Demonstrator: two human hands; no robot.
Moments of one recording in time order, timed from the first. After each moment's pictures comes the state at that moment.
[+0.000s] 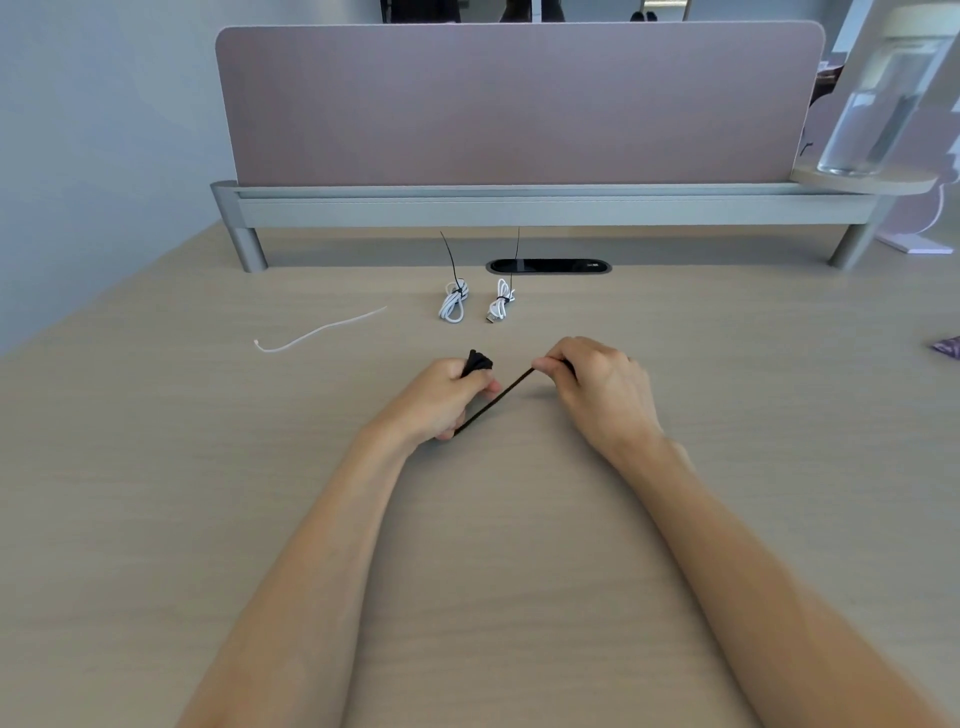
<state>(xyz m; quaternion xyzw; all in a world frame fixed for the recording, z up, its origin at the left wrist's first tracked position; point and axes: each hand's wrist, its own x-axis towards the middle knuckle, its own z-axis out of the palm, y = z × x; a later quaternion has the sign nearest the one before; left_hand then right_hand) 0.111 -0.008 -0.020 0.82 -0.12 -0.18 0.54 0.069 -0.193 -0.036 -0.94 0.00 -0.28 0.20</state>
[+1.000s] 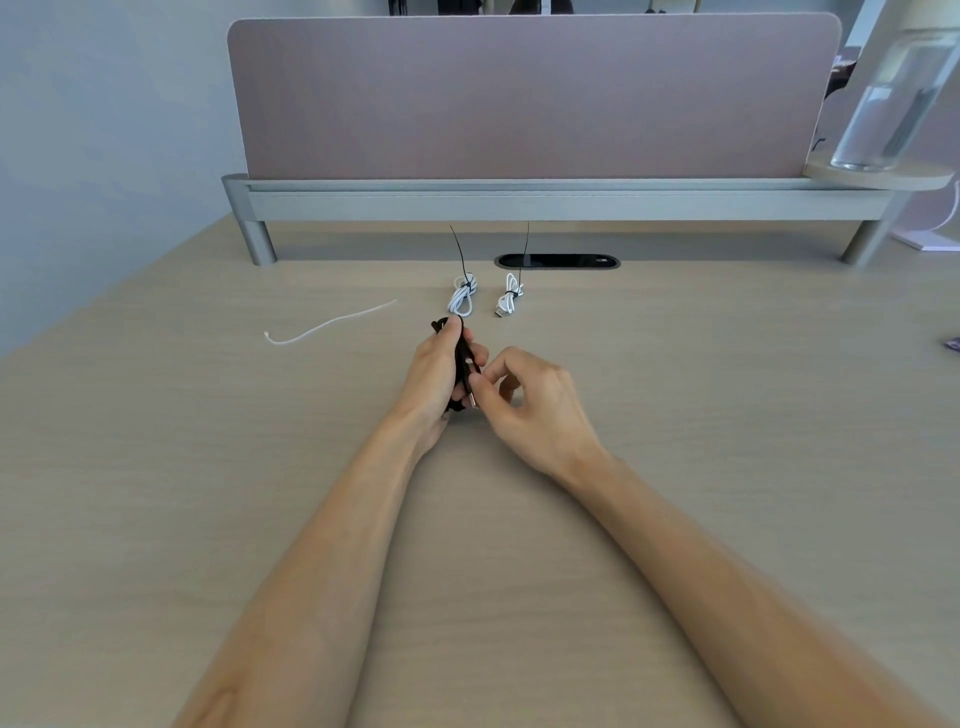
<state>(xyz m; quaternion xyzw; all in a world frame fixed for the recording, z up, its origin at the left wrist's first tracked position) 0.113 -0.016 -0.020 0.65 -0.05 -0.08 0.75 0.058 -0.125 -0.040 -0.87 -0.07 -0.24 0.42</state>
